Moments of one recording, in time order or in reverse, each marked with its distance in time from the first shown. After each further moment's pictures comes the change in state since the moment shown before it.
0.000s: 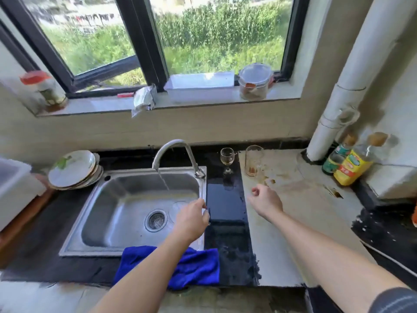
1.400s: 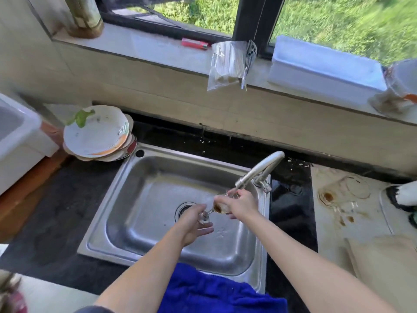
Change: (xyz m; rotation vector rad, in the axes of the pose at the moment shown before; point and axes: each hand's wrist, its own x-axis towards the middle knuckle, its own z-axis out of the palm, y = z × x) left_hand 0.116 -0.268 0.022 -1.583 -0.384 -0.938; right_hand 0.057 -0.234 0.216 0.262 -0.351 0.106
